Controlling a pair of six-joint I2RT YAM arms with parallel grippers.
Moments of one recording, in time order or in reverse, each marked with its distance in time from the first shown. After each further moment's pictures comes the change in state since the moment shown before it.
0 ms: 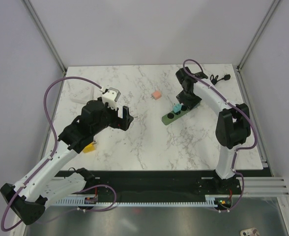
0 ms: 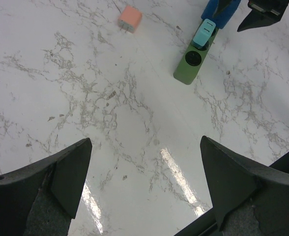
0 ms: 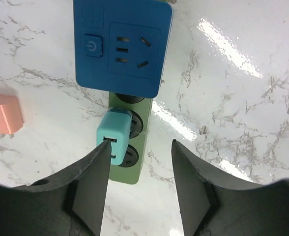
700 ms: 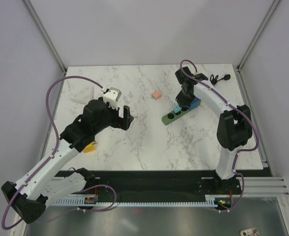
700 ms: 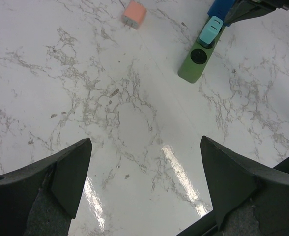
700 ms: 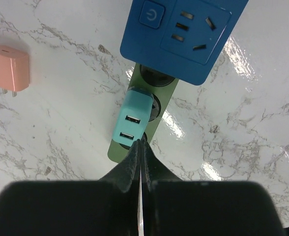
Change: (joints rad) left arm 0.000 0.018 0.000 0.000 -0.011 0.000; right arm 0.013 -0.051 -0.041 0.092 -0.090 -0.192
